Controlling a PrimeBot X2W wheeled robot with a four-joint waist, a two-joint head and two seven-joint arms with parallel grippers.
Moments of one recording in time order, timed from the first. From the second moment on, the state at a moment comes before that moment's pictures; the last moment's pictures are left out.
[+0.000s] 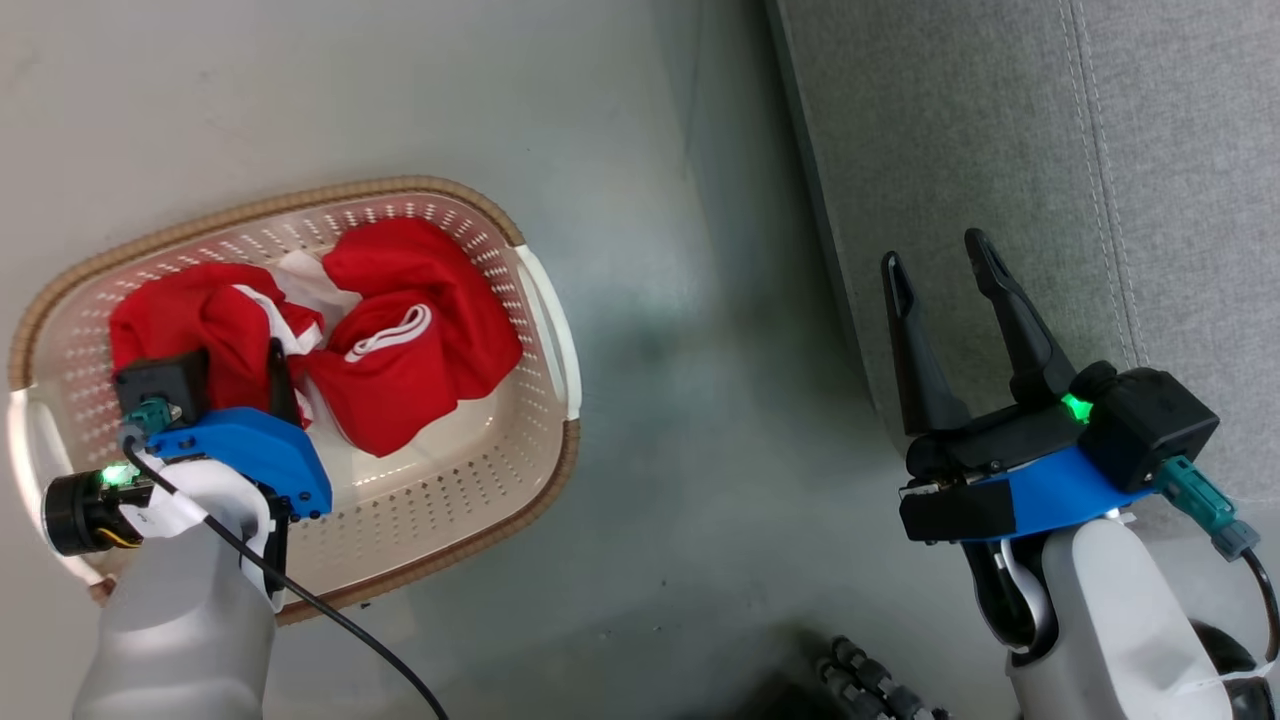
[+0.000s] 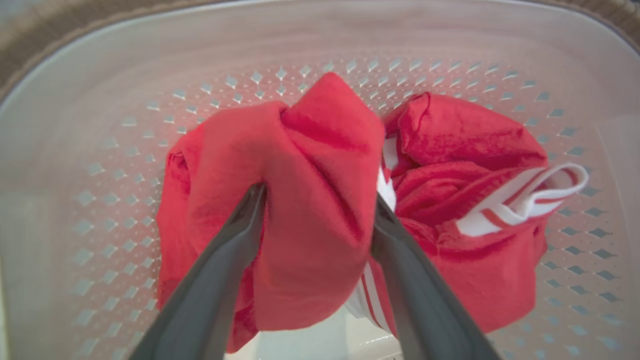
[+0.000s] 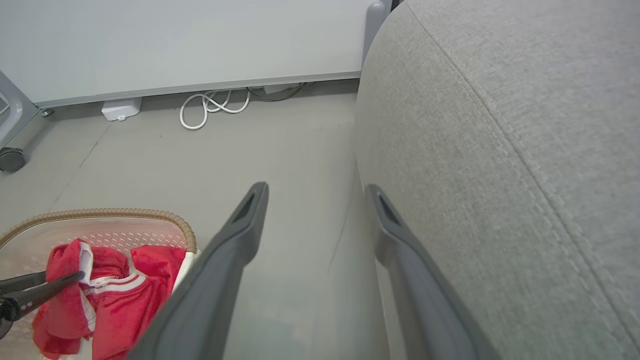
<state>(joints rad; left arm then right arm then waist) -0.70 0.19 -0.07 1.13 -0.23 -0.04 -0.26 -0.35 -0.05 0.13 0.12 0.18 0.13 -0.26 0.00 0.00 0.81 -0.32</state>
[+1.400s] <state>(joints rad) -0.68 0.14 -0.11 1.15 -0.24 -0.01 -0.26 -0.38 -0.05 0.14 0.16 0.21 0.13 -0.26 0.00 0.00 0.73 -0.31</state>
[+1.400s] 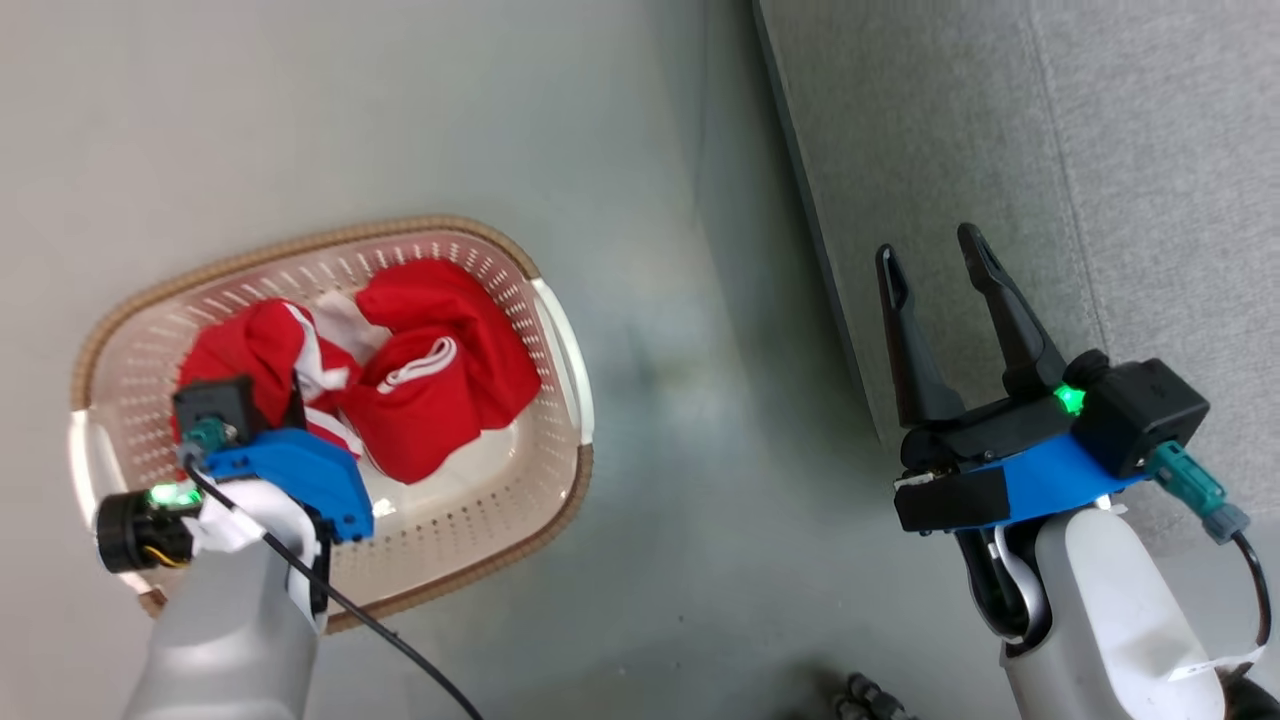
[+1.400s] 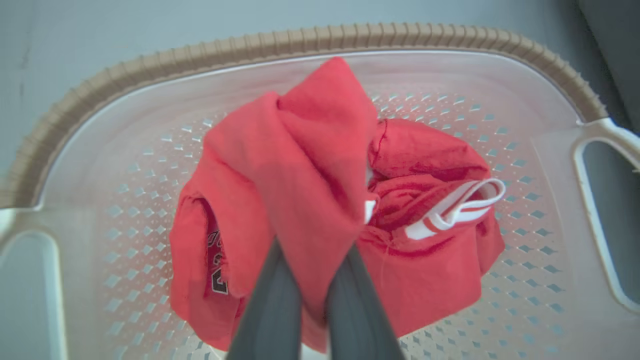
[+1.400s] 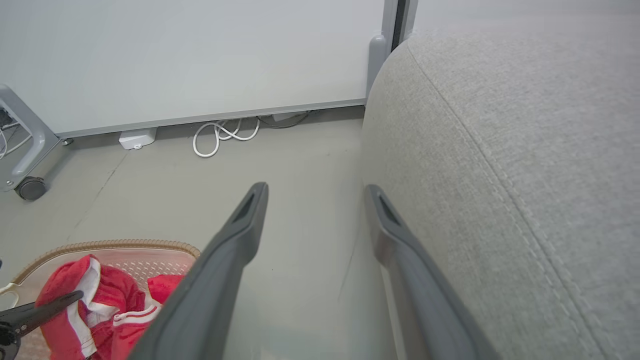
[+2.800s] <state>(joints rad) -0.63 0.05 -0.65 0.74 -0.42 -0.13 -0.26 -0.13 -0.05 0.17 0.25 0.10 0.13 -0.19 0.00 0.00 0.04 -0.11</state>
